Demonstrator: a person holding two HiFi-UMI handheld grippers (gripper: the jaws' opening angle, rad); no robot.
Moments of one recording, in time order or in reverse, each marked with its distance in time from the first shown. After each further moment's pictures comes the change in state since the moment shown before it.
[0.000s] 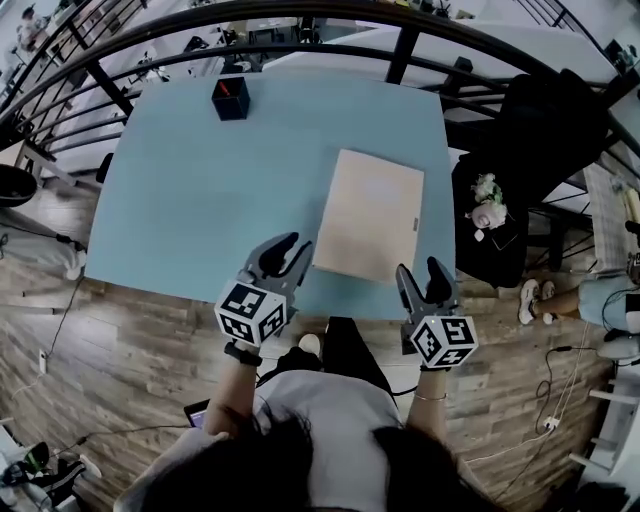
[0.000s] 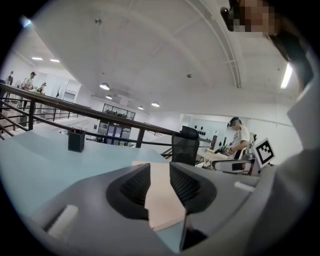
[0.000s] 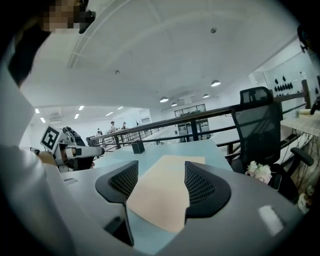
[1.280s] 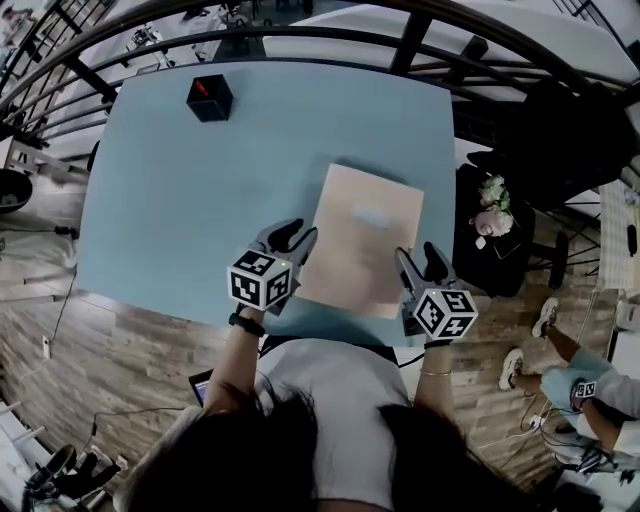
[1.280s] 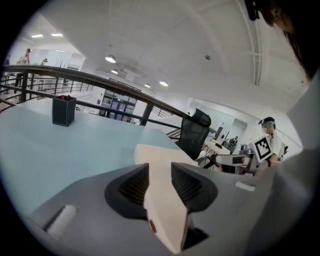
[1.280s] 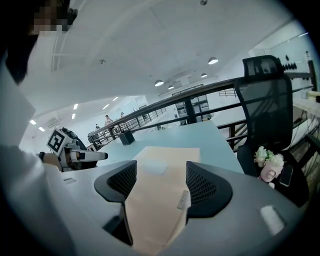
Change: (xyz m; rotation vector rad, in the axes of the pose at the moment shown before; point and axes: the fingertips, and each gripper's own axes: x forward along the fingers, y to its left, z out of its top) left arm 0.146 0.066 -0.045 -0.157 0.267 0.001; right arm 0.126 -0.101 -0.022 0.116 0.215 0.032
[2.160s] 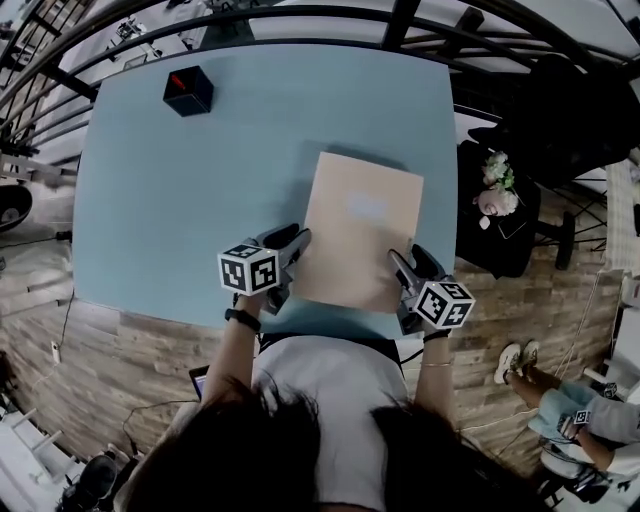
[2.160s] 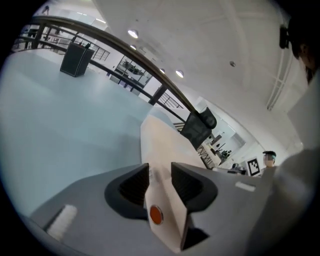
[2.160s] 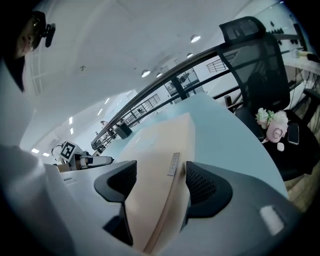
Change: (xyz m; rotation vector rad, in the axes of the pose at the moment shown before) left arm 0.032 0.026 -0.063 -0.286 0.144 -0.087; right arm 0.019 -0.025 -0.073 0.239 0.132 0.039
